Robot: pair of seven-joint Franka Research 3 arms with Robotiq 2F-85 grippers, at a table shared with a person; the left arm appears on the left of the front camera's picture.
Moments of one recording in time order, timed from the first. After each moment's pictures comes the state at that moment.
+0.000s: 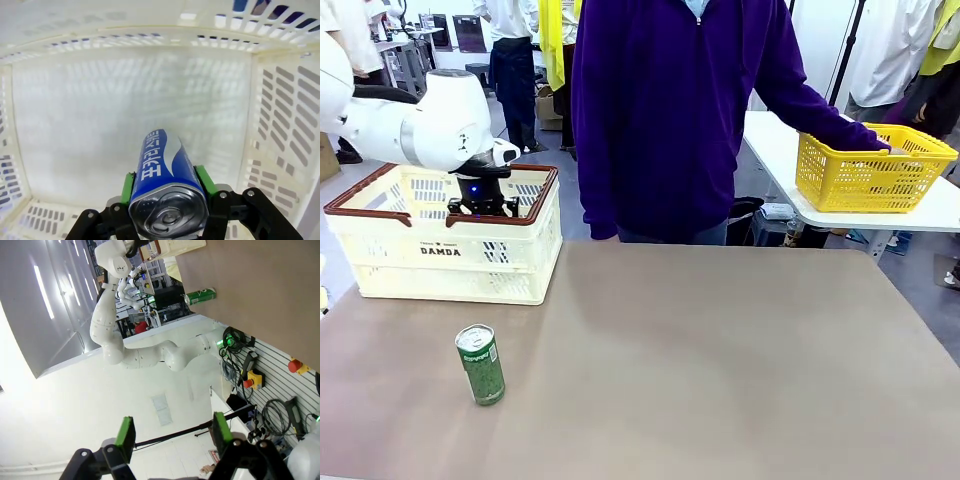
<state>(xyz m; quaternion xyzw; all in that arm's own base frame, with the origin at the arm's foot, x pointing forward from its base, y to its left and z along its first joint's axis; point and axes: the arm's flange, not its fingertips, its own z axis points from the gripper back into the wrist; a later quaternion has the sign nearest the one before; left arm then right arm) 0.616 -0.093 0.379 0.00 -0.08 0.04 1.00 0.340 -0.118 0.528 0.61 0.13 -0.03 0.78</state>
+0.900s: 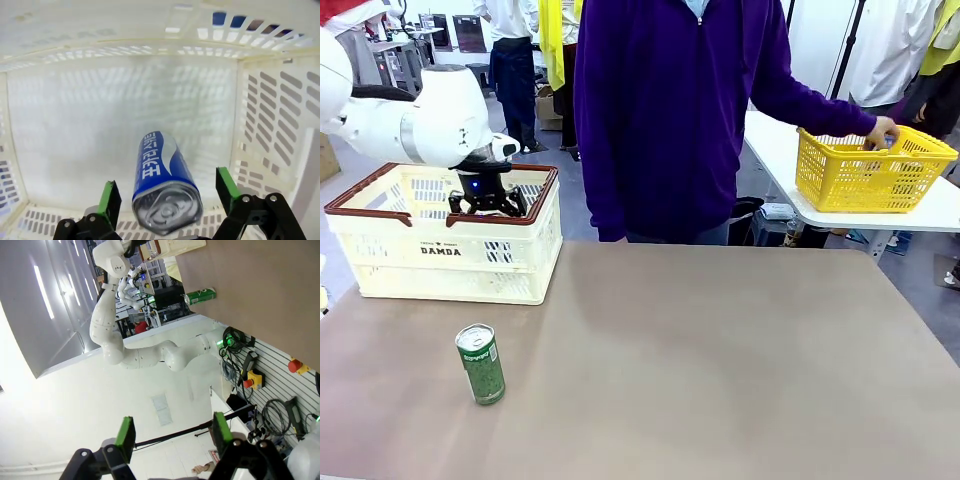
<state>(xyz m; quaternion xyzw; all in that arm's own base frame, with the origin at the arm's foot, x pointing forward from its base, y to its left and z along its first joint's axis) 0.620 -0.092 0.390 -0.02 -0.08 0.03 1.00 0.340 -0.118 0.528 0.61 0.13 -0.03 0.78</state>
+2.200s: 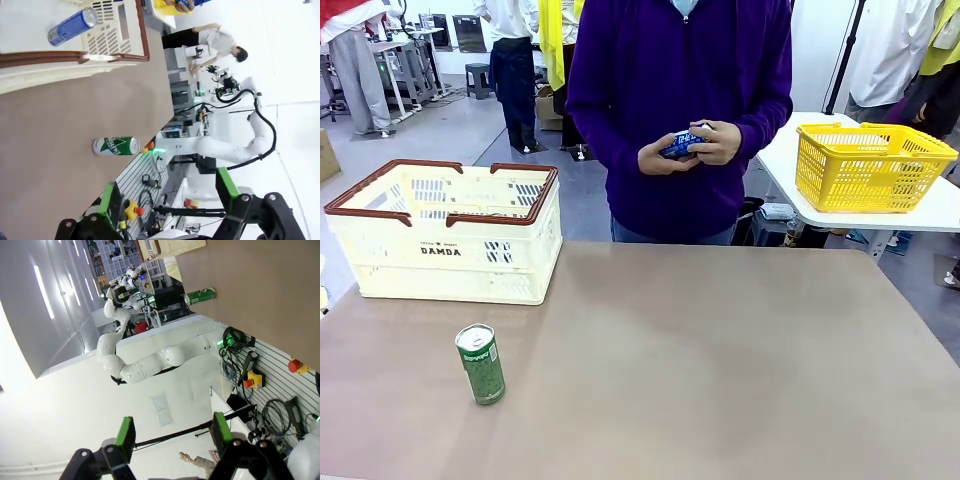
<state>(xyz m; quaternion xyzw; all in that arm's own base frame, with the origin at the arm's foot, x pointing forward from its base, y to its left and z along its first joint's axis) 0.370 0.248 0.491 -0.57 -0.07 -0.02 0.82 0.341 -0.119 0.527 0.61 0.13 -0.04 0.78</state>
